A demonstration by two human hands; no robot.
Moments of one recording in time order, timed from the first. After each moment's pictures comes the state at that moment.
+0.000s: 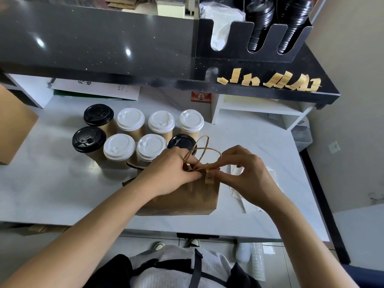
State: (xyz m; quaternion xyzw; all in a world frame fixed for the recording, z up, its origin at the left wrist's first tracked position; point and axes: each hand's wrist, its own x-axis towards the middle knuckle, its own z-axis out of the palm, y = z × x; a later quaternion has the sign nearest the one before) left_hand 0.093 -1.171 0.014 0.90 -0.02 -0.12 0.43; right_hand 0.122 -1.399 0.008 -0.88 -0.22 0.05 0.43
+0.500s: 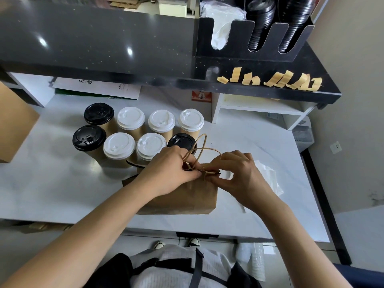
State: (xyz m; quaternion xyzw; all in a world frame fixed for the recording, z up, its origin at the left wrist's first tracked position) left_hand 0.091 -1.173 0.014 0.91 -0.01 -0.08 0.41; right_hand 0.121 -1.396 -0.007 -0.90 -0.30 0.00 0.30
